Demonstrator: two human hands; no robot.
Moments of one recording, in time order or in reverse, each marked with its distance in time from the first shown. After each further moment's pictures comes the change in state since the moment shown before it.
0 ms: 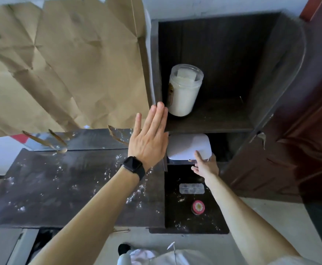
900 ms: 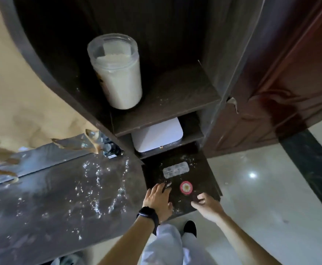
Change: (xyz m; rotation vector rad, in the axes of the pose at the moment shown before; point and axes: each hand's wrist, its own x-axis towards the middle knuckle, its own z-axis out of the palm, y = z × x) left_hand -0.146 0.105 0.110 -0.343 -1.218 0.027; right_hand -0.026 0.164 -0.088 -0.756 -0.277 0.226
